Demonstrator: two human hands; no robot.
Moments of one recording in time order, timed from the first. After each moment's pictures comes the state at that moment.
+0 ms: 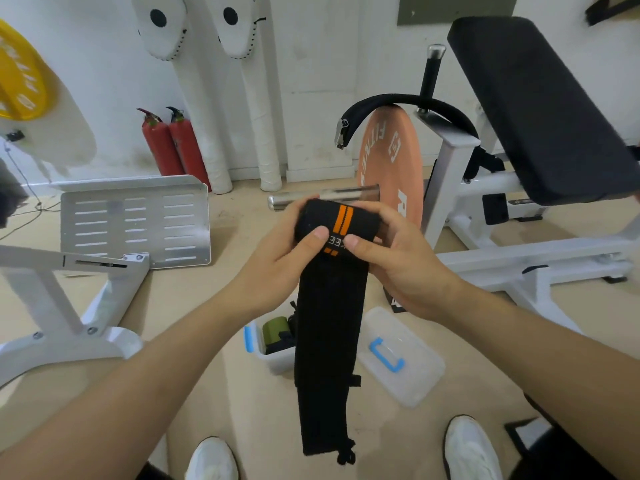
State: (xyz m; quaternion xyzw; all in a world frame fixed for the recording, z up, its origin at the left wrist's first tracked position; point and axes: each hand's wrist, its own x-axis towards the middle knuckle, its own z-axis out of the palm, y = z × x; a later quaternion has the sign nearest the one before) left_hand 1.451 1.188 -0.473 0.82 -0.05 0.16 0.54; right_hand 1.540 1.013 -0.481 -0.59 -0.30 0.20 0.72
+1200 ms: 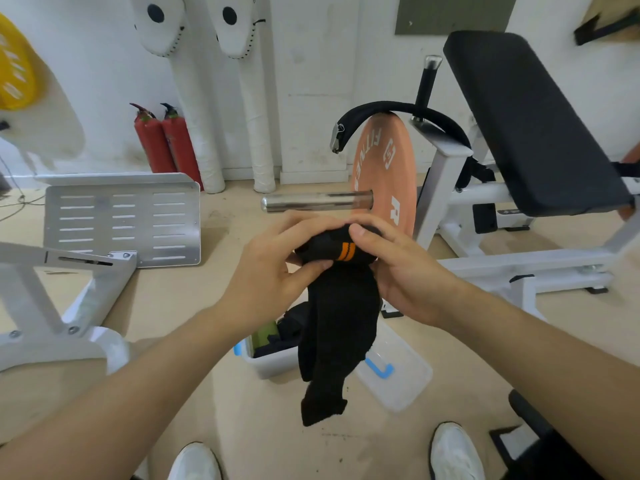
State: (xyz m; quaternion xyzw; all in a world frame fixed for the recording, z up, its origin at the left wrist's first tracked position) left_hand 1.448 1.185 -0.480 0.87 -0.15 0.31 0.37; right_hand 1.541 1.003 -0.468 -0.58 -0.28 0.31 0.70
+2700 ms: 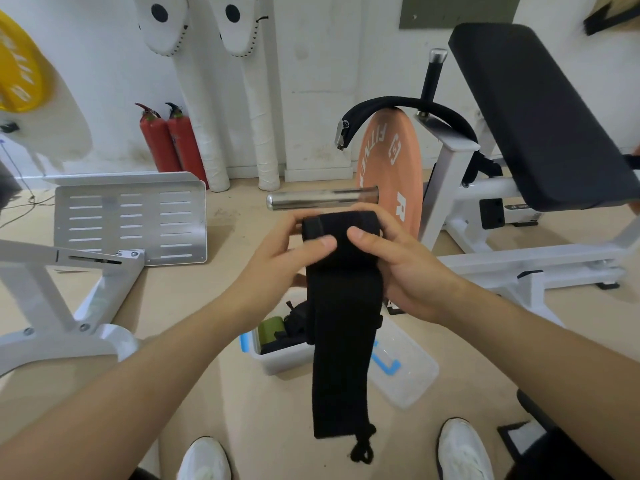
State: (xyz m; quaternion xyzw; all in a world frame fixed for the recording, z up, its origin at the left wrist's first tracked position) left_hand 1.442 1.181 -0.472 0.73 0.04 0.10 0.67; right_hand 1.538 1.009 -0.470 -0.55 -0.27 0.32 0.73
